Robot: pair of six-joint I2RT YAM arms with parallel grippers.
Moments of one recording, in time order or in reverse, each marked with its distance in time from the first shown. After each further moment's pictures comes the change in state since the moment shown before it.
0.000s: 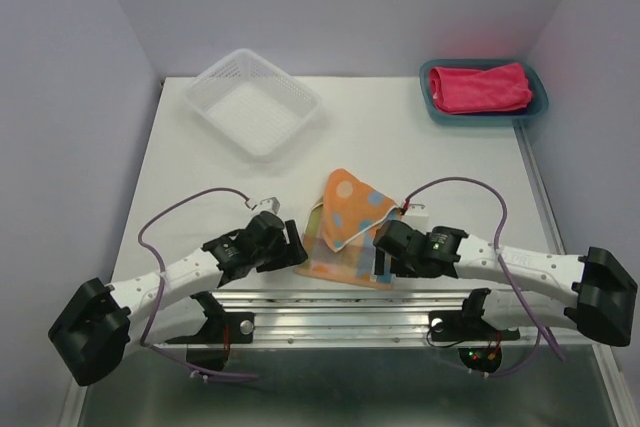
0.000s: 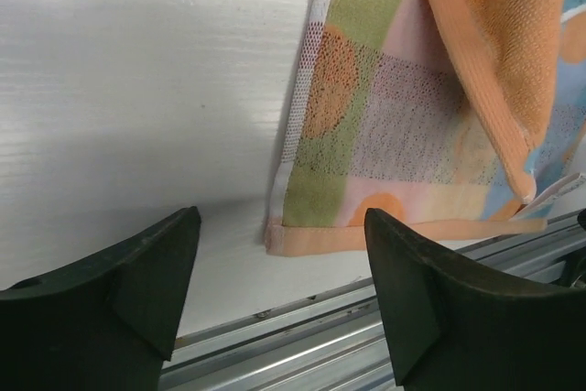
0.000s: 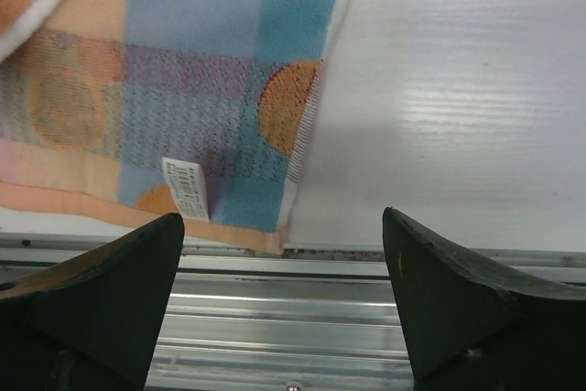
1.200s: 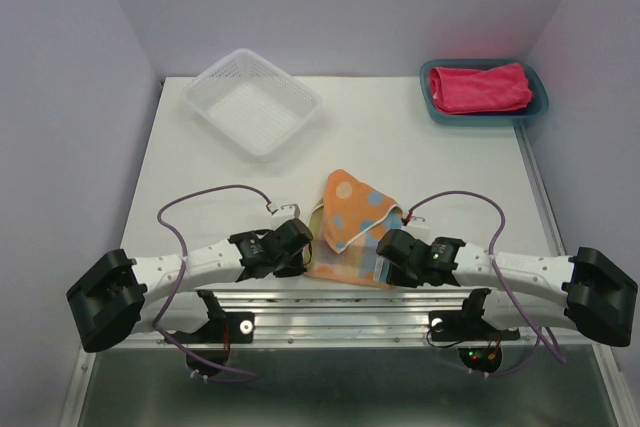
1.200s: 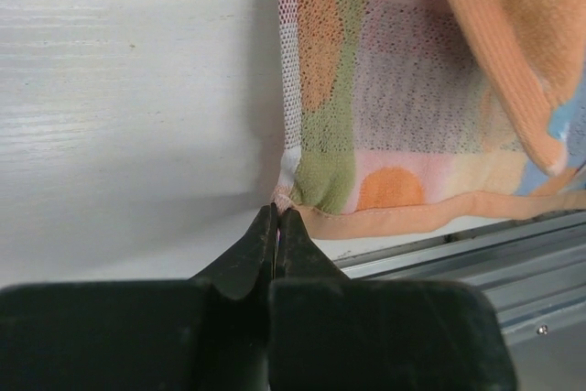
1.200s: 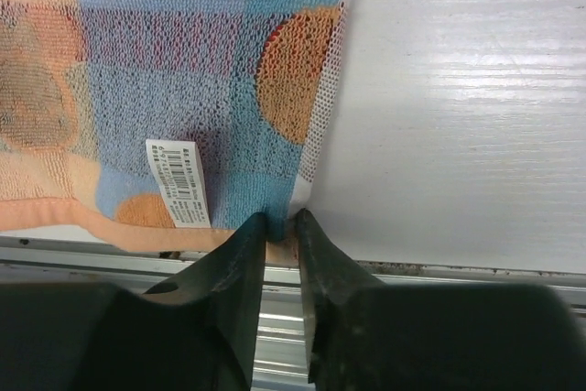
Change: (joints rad) left arm -0.231 0.212 0.165 -0.141 -0.119 -0.103; right arm 0.001 -0.013 -0.184 0.190 -0.113 0.104
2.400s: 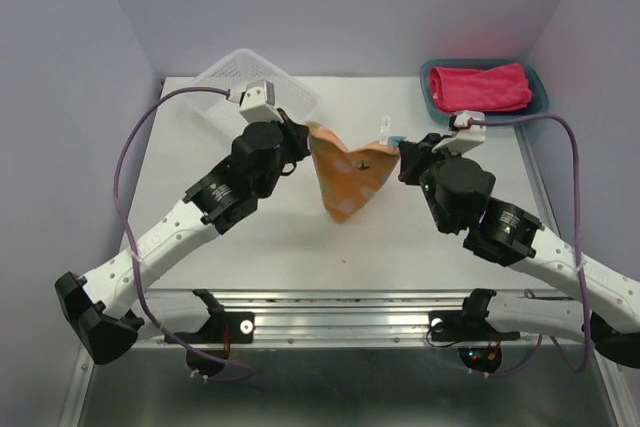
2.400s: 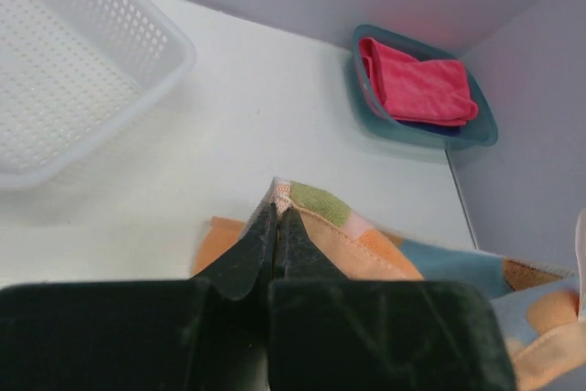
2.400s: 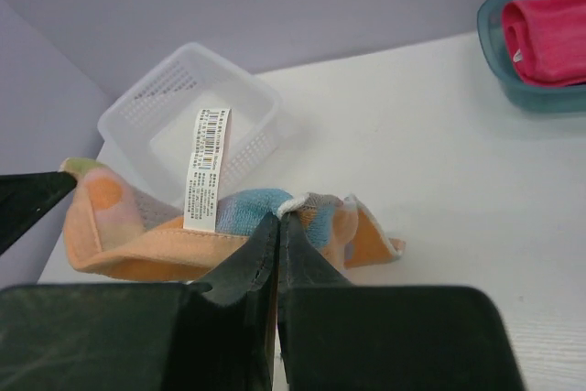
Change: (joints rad) left arm 0.207 -0.023 0.651 0.185 -0.309 0.377; right arm -0.045 -0.181 0.587 0.330 0.584 -0.700
